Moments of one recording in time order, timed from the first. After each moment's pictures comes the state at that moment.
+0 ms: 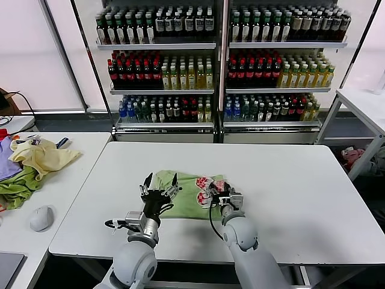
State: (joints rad) left arm 1.15 -1.29 -0.15 -1.98 -0.34 0.24 -0.36; right arm -0.91 1.50 0.21 1.54 0.29 -0.43 0.24
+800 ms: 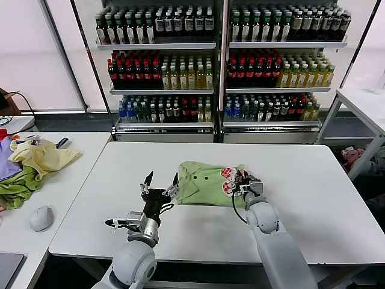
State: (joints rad) left arm 1.13 -1.26 -0.13 -1.97 -0.32 0.22 -0.36; right arm -0.80 1.37 0.29 1.41 0.19 -0.36 0.13
